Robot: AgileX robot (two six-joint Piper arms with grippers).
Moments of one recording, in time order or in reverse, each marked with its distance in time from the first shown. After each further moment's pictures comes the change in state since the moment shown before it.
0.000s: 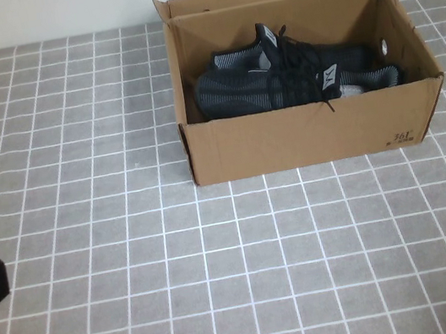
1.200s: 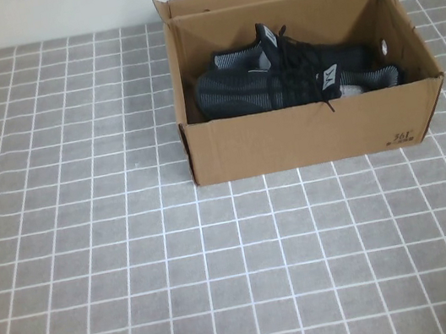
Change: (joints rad) right arm 0.000 0.000 0.000 0.000 0.000 0.000; left arm 0.423 -0.561 1.006 0.317 -0.627 -0.176
